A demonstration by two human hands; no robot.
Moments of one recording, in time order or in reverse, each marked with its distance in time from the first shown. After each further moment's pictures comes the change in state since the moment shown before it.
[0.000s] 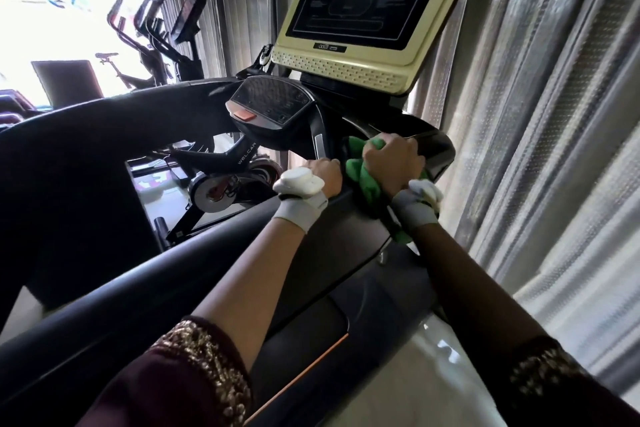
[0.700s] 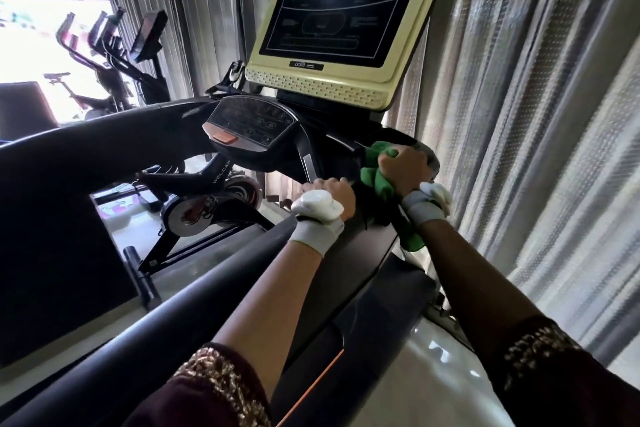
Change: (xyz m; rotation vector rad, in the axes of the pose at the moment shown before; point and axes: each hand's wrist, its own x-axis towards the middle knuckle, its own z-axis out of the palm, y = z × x) left_hand 0.029 0.011 0.023 0.009 0.026 0.098; right_hand 0.035 0.011 -0.009 0.011 -0.011 0.223
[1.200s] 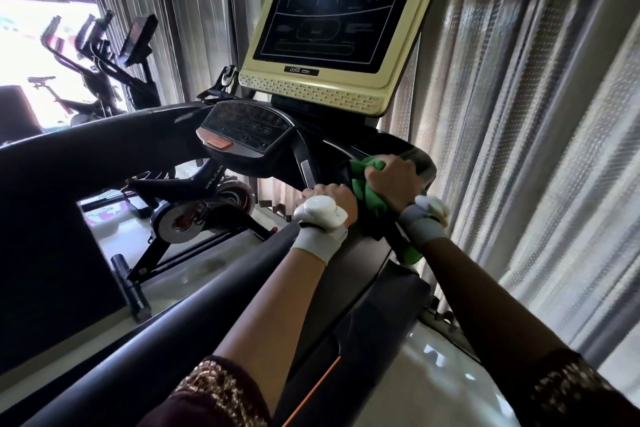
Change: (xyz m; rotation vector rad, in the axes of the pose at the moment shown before) left_hand 0.025 -0.007 0.025 -0.039 0.000 -0.035; right_hand -0.019 -0.007 0.006 -0.046 -0.034 -0.060
